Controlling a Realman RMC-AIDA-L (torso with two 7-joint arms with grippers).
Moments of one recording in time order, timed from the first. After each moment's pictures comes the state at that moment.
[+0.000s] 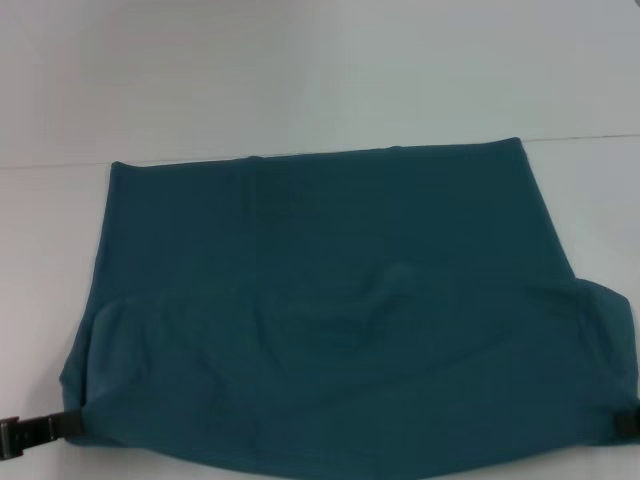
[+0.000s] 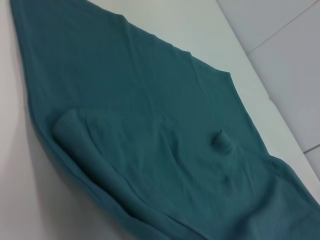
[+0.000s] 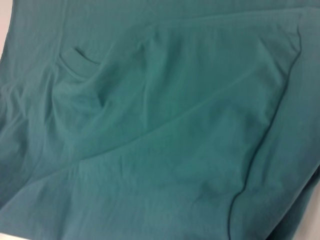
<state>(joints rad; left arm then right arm) -0.21 -2.17 -2.55 -1.24 -0.96 1.78 -2.26 0.37 2.03 -0.58 -1.11 -2.50 -1.79 2.46</state>
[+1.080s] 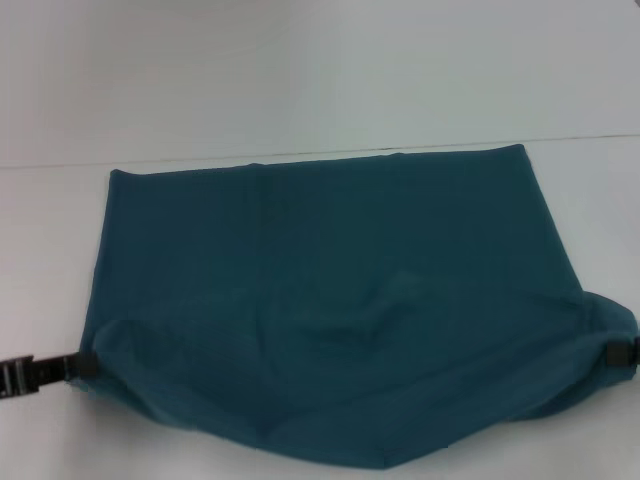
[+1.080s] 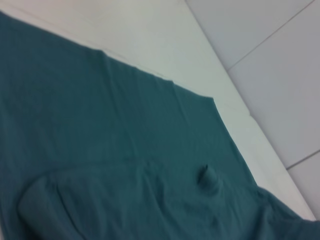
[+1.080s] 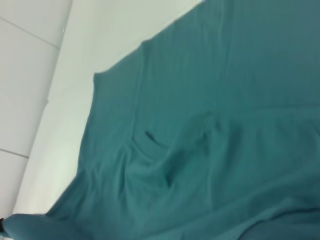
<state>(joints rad) -0.31 -2.16 -2.61 -1.19 -0.97 1.77 -2.26 0.38 1.99 -0.44 -0.98 -2.31 -1.80 2.37</state>
